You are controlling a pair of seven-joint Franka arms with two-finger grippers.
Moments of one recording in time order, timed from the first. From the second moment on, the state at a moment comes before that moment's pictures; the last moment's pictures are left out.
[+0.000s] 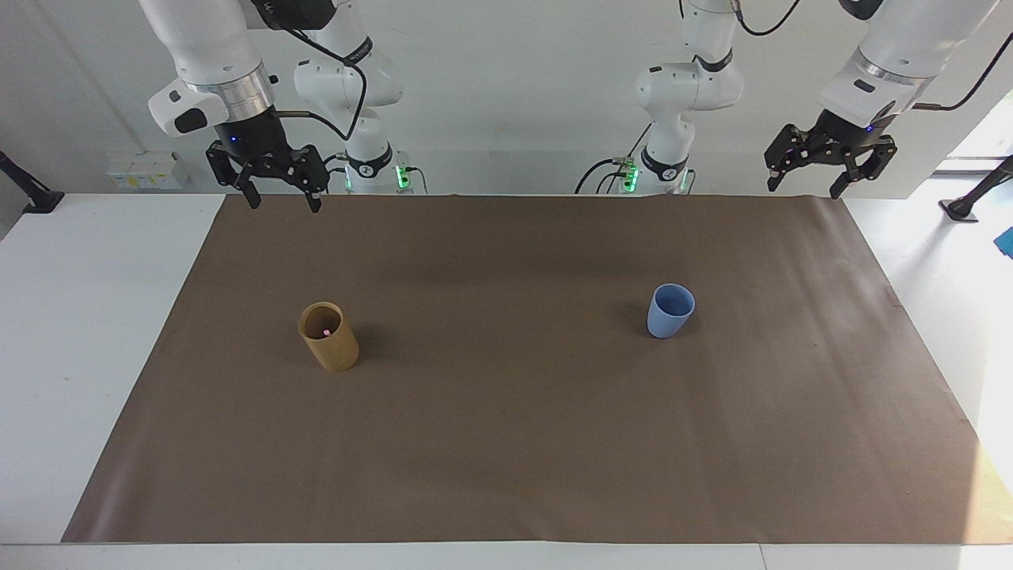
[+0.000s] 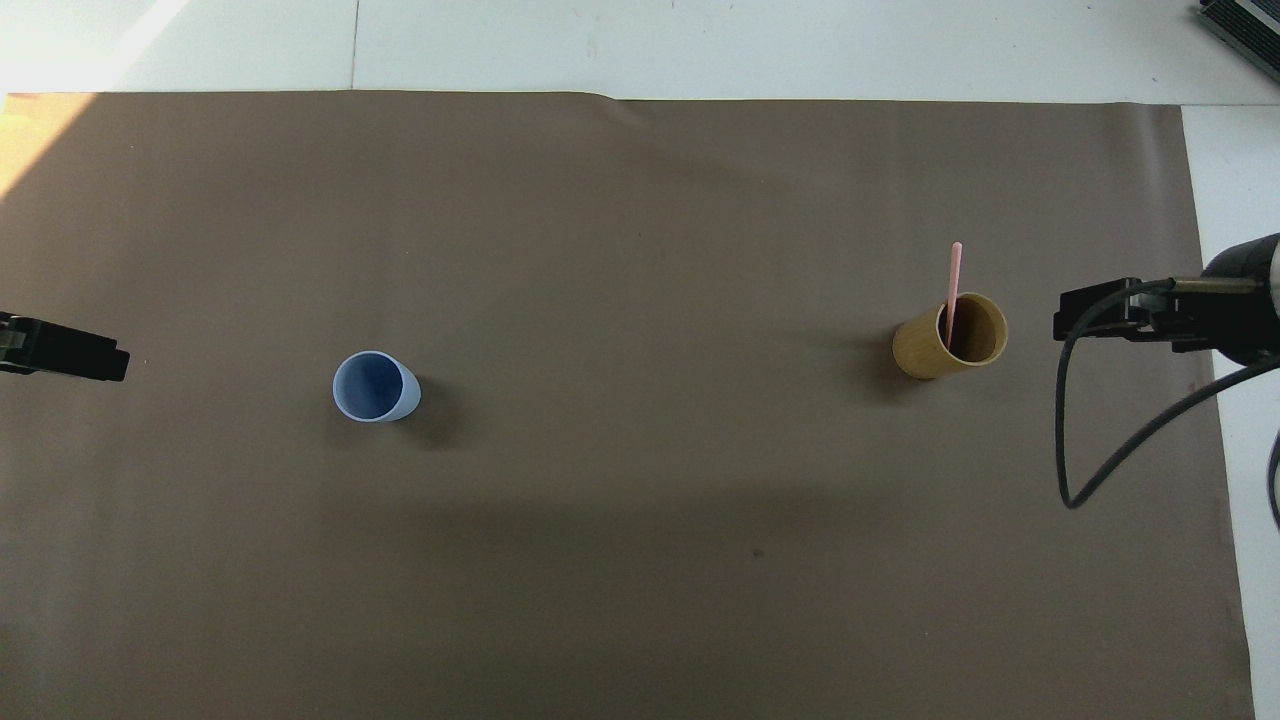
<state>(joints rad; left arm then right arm) -0.02 -0.06 -0.05 -1.53 -0.02 1.46 0.15 -0.01 -0.06 0.07 -1.61 0.01 1.61 0.17</state>
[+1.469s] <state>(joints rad) -0.02 -0.06 -0.06 -1.69 -0.04 1.61 0.11 -0.01 -0.07 0.07 -1.62 0.00 1.61 0.17</state>
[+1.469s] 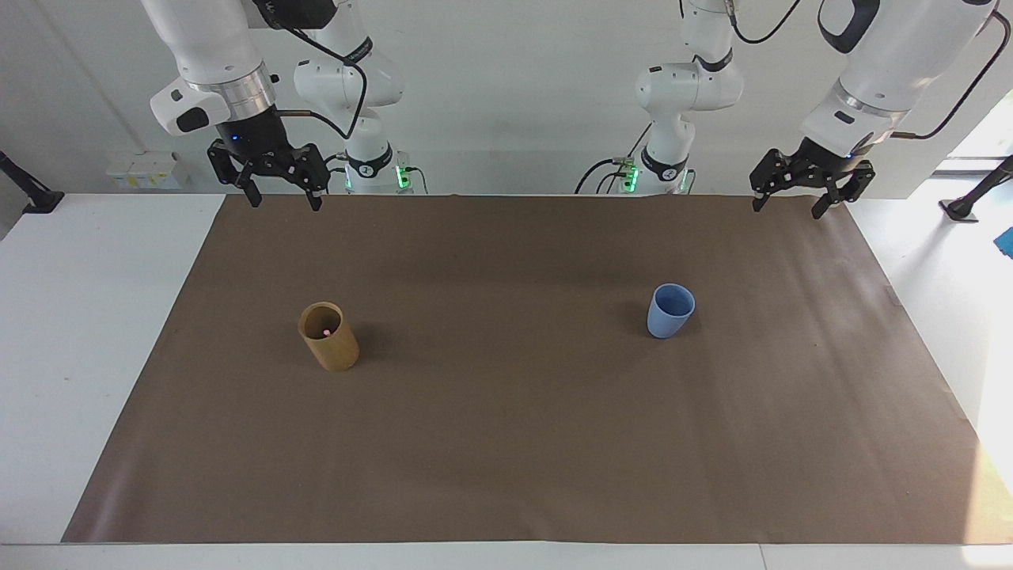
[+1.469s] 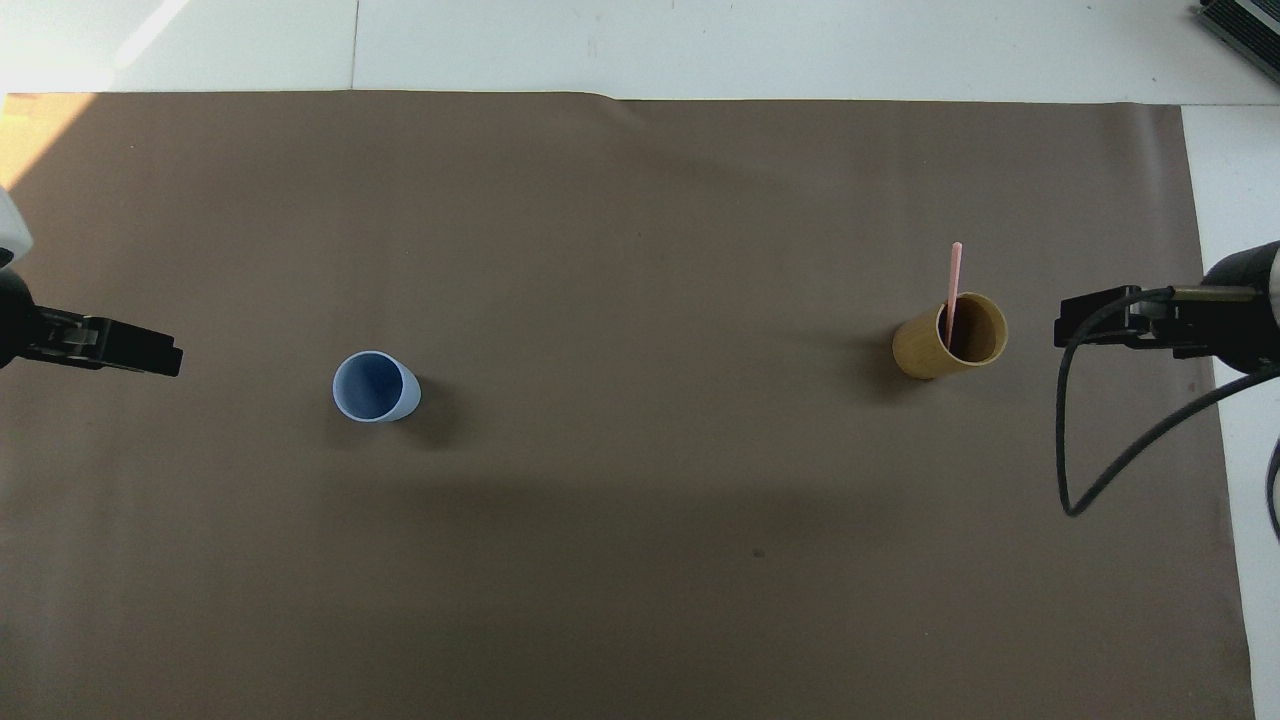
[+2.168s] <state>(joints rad) -0.05 -0.02 -0.07 -2.01 -0.10 1.98 -0.05 -0.01 -0.07 0.07 -1.62 -0.02 1.61 0.15</state>
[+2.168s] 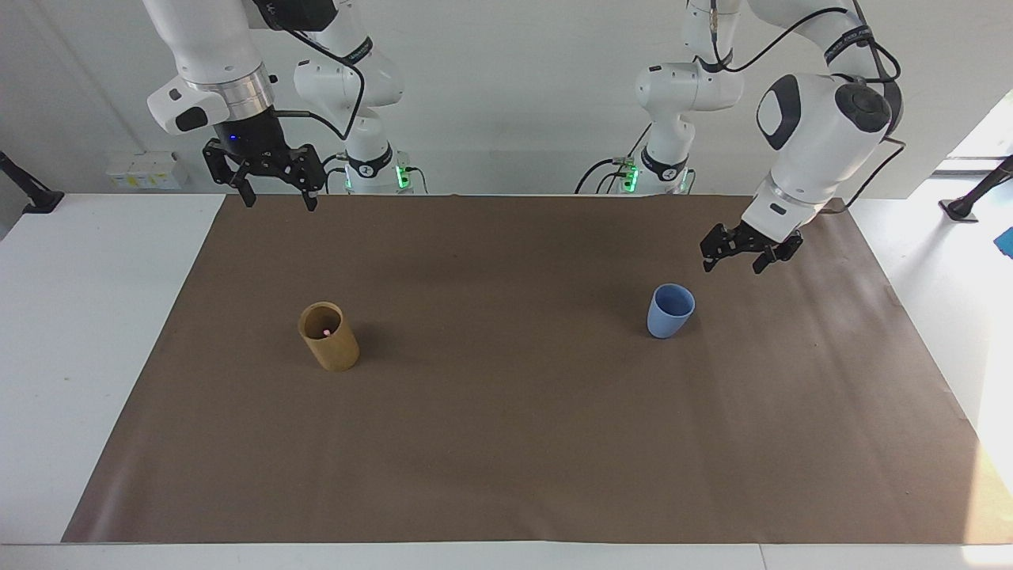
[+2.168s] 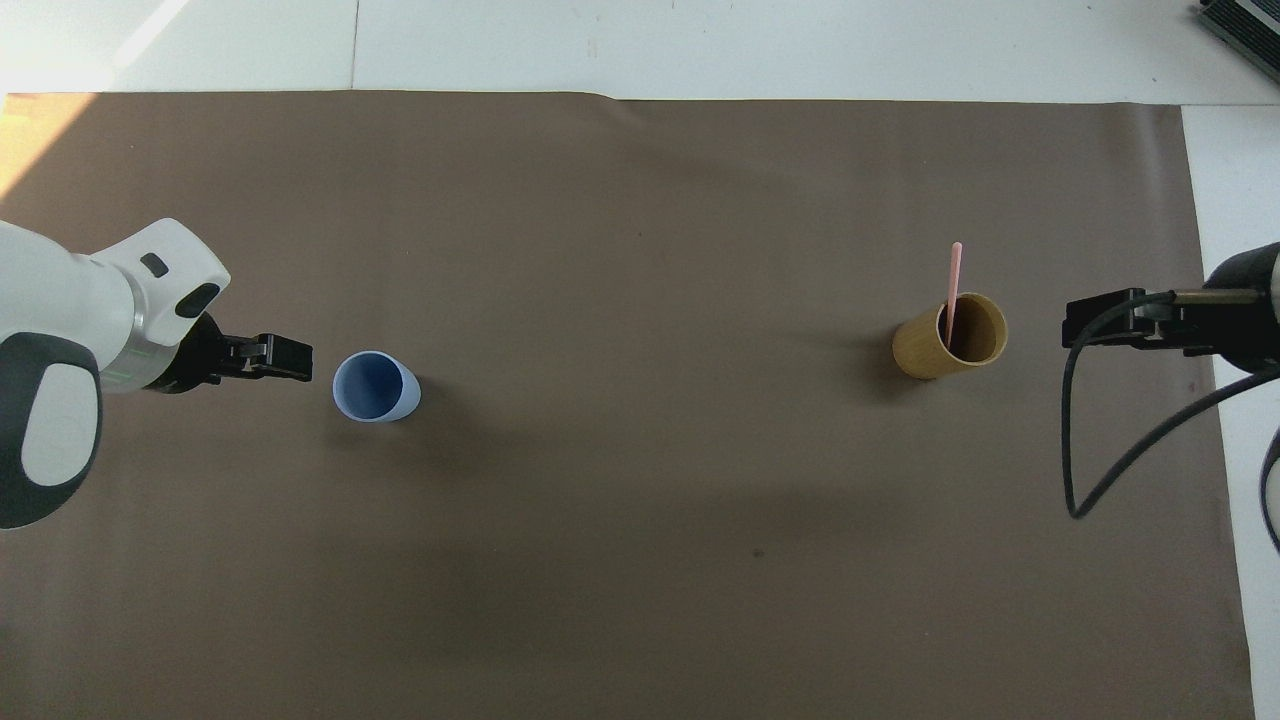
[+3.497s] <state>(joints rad) -0.13 0.09 -0.07 -2.13 -0.10 2.20 -0.10 -0.01 -0.07 0.07 -1.62 -0.02 1.61 0.15</state>
